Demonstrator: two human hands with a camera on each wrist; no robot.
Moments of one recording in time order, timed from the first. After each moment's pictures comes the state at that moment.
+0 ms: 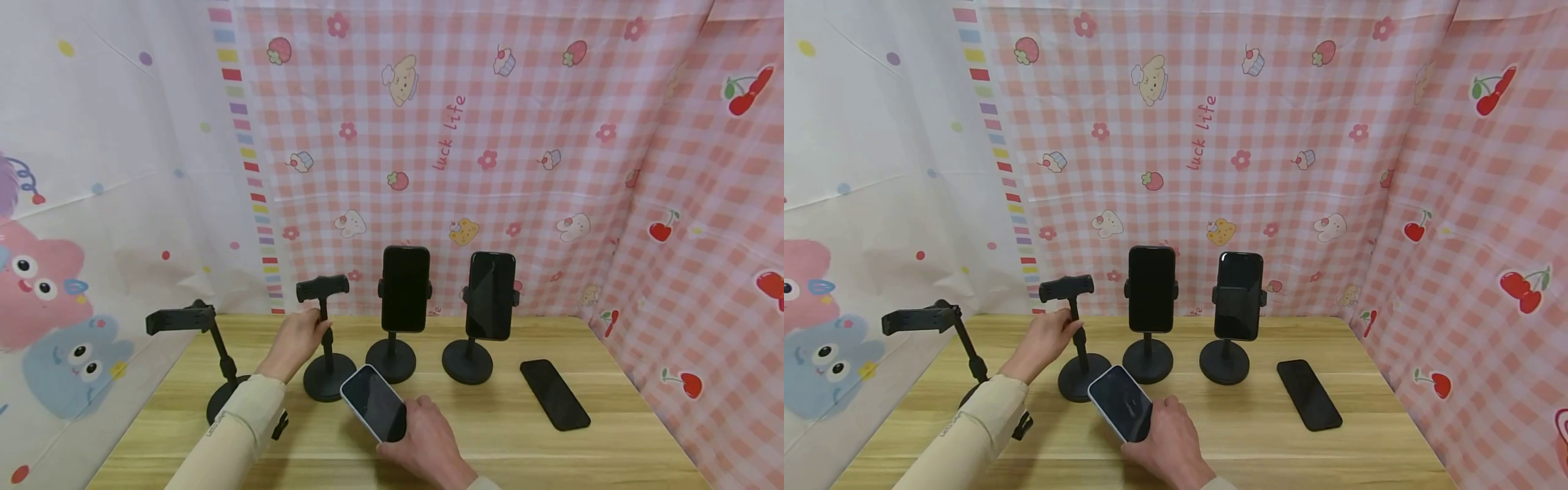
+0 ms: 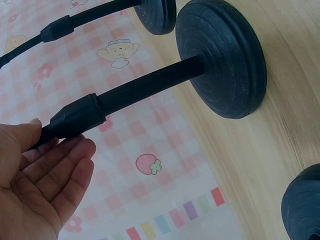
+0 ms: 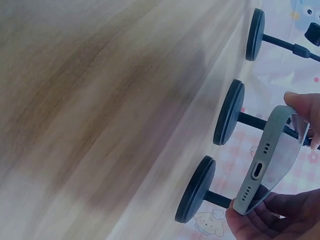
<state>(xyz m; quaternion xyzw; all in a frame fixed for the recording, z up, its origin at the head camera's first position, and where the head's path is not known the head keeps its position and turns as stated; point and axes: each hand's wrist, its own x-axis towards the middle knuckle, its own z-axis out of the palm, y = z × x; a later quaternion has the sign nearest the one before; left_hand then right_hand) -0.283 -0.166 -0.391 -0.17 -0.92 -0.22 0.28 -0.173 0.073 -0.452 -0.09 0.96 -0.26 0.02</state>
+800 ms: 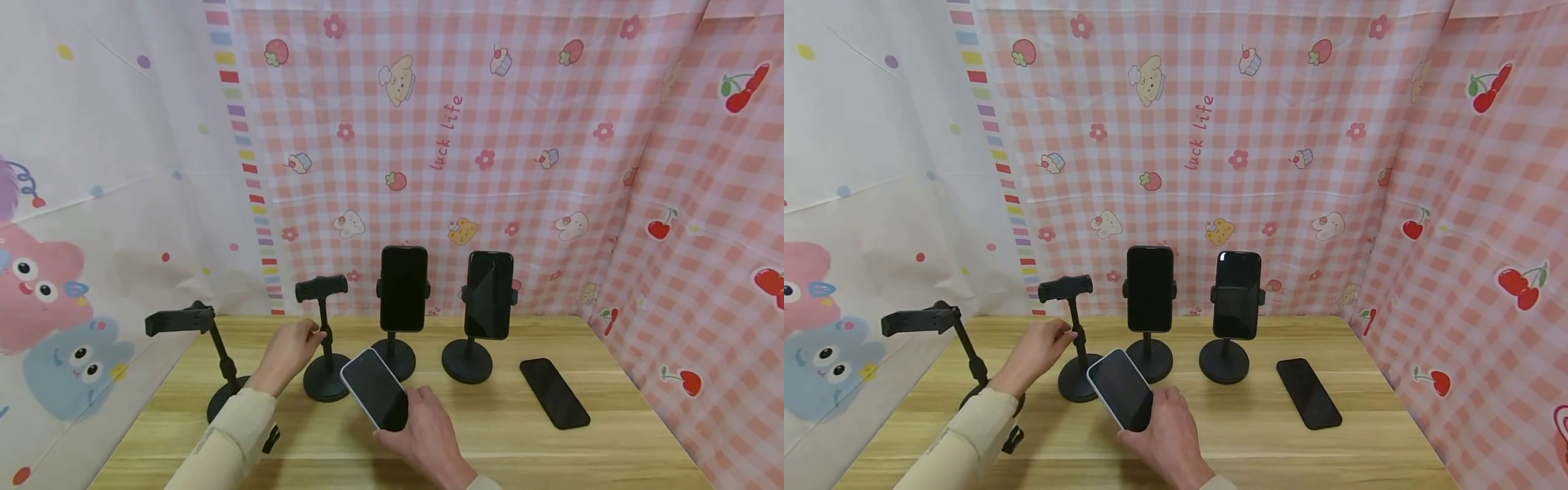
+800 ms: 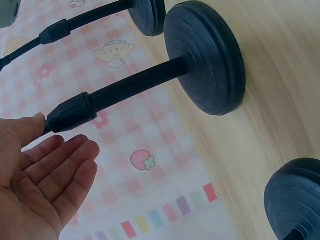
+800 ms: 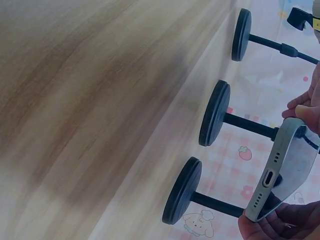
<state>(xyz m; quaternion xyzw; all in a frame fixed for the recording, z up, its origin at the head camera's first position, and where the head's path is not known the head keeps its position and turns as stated) -0.269 -0.174 -0.396 -0.13 -0.94 -0.24 0.18 -0.171 0.071 -0.441 -0.08 0.96 -0.27 -0.05</state>
